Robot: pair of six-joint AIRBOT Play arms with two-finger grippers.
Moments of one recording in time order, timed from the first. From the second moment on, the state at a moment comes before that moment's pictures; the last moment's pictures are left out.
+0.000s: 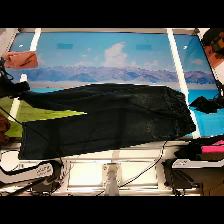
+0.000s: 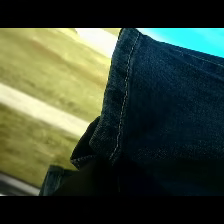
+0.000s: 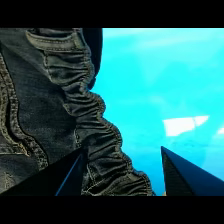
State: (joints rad) left arm 0.31 -1.37 1.32 1.74 -1.27 -1.66; right arm -0.75 -1.55 1.21 -1.13 1.30 1.00
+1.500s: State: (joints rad) left arm 0.31 -1.38 1.22 1.74 -1.04 -1.65; right arm -0.65 -1.68 1.21 -1.05 0.90 1.07
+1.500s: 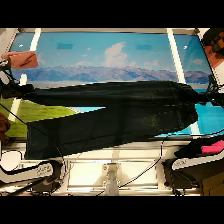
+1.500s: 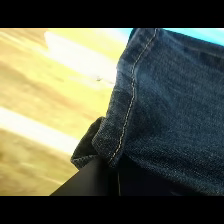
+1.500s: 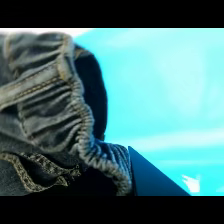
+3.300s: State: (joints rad) left arm 0.33 -1.58 1.14 1.51 -0.78 -1.55; right arm -0.68 -1.68 1.21 -1.08 0.92 1.08
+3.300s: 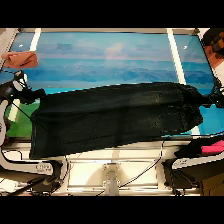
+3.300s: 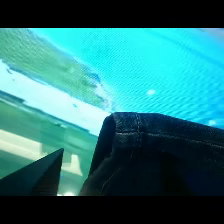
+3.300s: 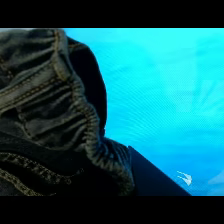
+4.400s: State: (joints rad) left arm 0.33 -1.58 1.15 1.40 -0.36 -1.53; right arm -0.68 -1.68 1.21 -1.06 0.88 1.08
